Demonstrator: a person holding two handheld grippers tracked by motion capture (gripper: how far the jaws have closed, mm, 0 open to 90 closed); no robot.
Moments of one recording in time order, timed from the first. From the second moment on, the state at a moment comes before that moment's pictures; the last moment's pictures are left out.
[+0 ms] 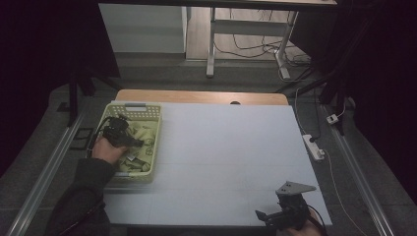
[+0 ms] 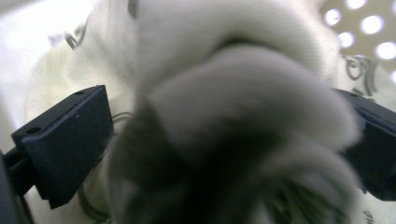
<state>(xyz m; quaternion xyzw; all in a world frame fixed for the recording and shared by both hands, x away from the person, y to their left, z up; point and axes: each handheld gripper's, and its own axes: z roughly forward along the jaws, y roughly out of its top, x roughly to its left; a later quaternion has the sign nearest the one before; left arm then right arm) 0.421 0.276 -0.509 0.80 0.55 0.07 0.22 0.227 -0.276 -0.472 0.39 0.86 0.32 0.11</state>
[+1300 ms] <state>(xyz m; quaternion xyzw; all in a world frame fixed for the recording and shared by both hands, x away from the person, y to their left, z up) 0.412 0.262 -0.487 0.81 0.54 0.08 0.22 0.224 -0.275 -0.472 0.38 0.86 0.32 0.12</state>
